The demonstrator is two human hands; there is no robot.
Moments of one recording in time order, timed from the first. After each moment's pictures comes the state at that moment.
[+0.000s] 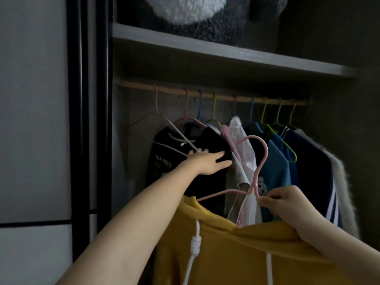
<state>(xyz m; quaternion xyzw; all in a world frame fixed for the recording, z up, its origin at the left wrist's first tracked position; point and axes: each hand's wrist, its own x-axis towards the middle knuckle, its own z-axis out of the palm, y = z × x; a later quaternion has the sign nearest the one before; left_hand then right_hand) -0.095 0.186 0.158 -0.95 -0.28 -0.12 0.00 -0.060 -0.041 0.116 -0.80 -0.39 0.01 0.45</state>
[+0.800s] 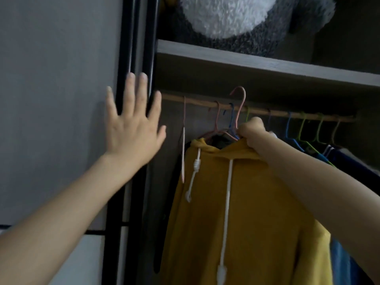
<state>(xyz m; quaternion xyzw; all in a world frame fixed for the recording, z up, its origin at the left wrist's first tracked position) -0.311 0.203 0.202 -0.65 -0.38 -0.50 0.44 -0.038 0.175 0.256 -0.74 -0.36 -0.07 0.56</state>
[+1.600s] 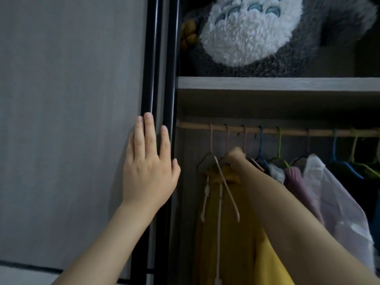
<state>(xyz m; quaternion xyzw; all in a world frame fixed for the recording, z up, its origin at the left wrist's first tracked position) -0.317 0.218 0.201 -0.61 -0.37 -0.54 0.45 -0.065 0.302 0.254 -0.74 -0.44 0.07 0.50</state>
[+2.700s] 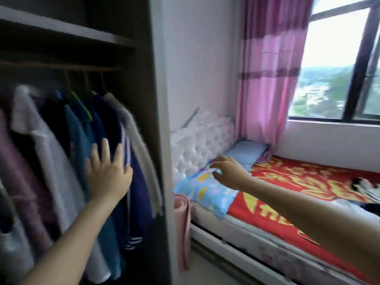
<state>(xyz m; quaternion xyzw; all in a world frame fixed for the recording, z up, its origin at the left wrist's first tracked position) -0.049 -0.149 0.053 -0.90 -0.18 -0.40 -0.04 0.088 -0.419 0.037 -0.92 -0.31 -0.17 0.14</state>
